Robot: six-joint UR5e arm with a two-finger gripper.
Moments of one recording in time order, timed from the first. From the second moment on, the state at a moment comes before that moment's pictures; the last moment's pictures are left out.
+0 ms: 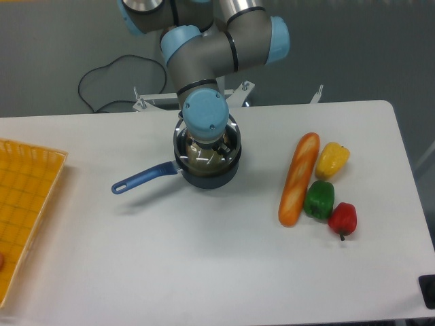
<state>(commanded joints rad) 2.39 -1.79 -1.69 -1.57 1.65 1.05</state>
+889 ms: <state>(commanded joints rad) 2.43 -1.78 -1.55 -1.37 1.66 1.06</state>
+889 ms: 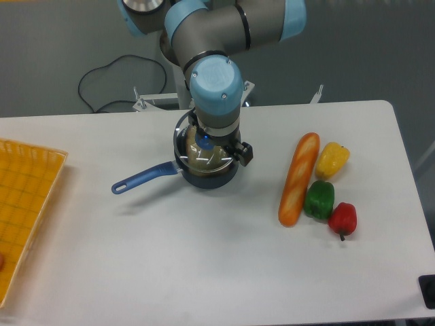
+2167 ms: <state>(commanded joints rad) 2.66 -1.84 -1.44 -1.34 1.58 1.50</state>
